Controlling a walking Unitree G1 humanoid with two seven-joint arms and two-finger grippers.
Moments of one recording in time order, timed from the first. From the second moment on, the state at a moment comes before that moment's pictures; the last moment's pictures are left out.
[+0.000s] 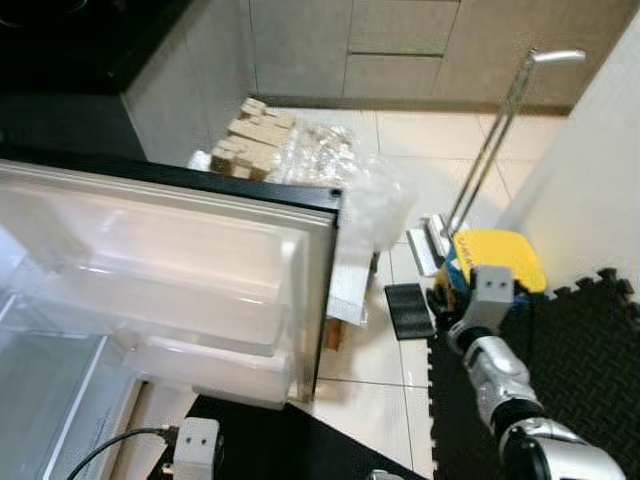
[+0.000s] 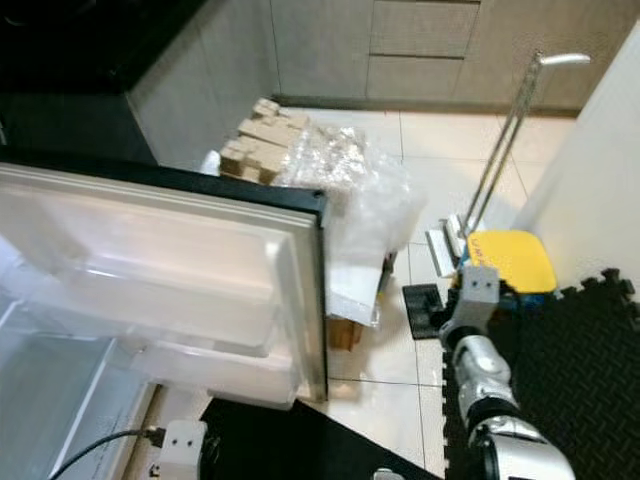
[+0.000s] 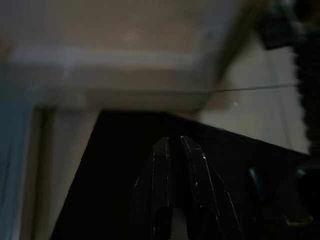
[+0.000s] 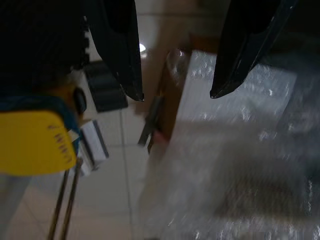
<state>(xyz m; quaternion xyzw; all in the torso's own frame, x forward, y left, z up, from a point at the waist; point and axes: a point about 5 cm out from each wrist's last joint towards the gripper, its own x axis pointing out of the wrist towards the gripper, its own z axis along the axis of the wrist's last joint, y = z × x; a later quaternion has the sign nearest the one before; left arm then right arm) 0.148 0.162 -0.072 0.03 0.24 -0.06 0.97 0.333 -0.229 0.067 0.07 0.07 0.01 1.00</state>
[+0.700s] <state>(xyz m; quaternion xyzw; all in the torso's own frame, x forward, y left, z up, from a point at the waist) 0.157 0.138 -0.055 0.00 0.17 -0.26 0.95 0.367 -0.161 0.107 0.21 0.04 0.22 0.95</state>
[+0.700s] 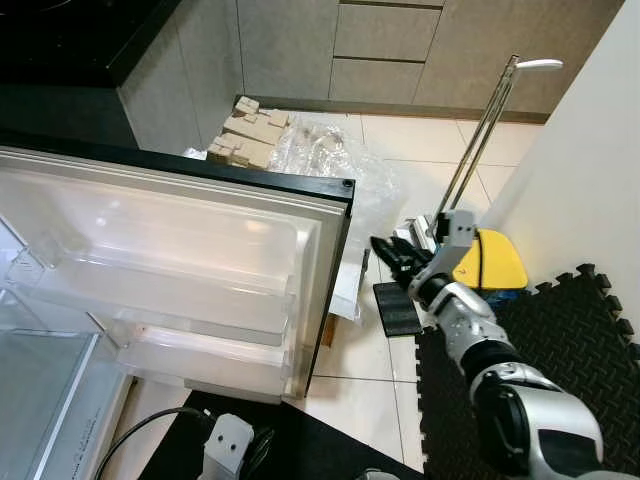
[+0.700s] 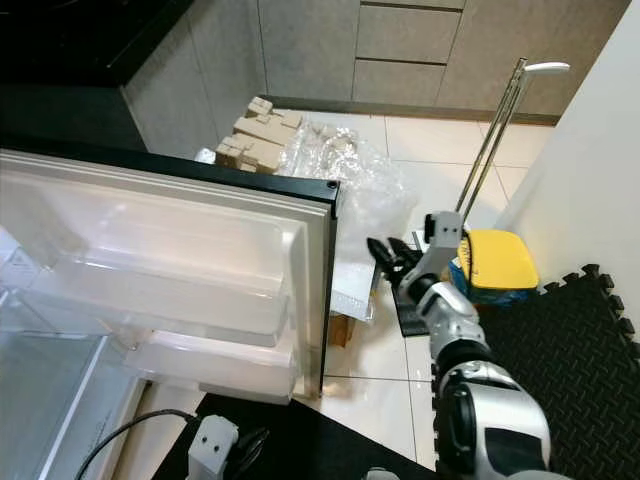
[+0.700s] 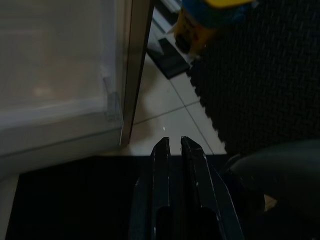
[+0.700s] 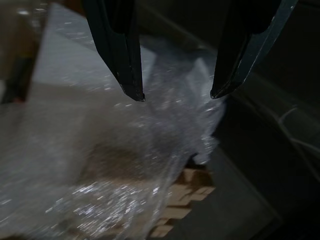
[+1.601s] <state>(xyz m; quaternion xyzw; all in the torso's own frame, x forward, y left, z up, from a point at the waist) 0.156 0.147 -0.049 0.00 0.13 -0.22 0.97 0.345 -0.106 0.106 0.30 0.04 0.45 0.84</state>
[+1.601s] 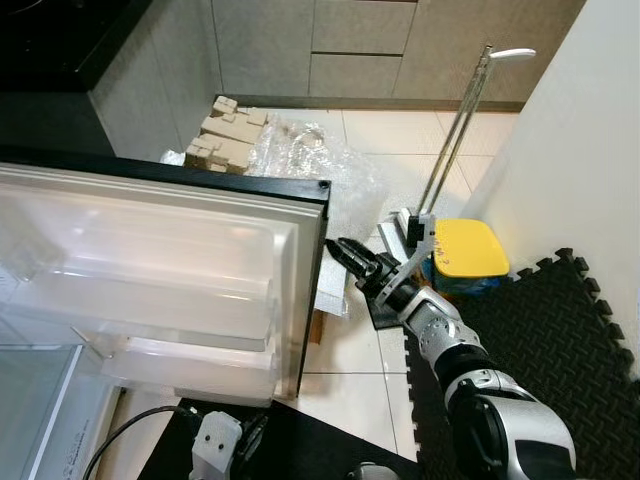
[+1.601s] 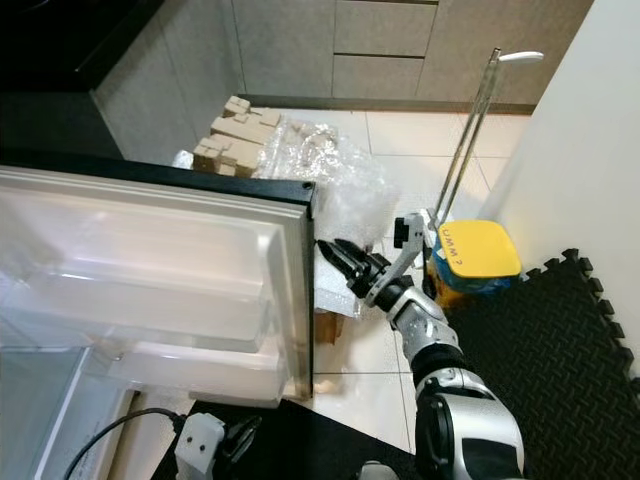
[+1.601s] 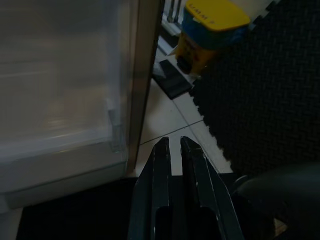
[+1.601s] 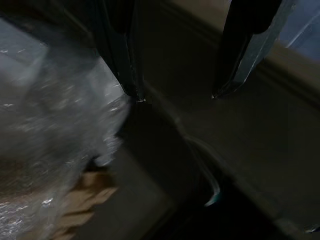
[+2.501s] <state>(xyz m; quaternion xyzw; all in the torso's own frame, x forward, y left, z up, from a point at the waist) 0.121 0.187 -0.080 -0.04 0.27 0.16 0.95 0.300 -0.134 0.054 0.33 0.16 0.45 0.81</state>
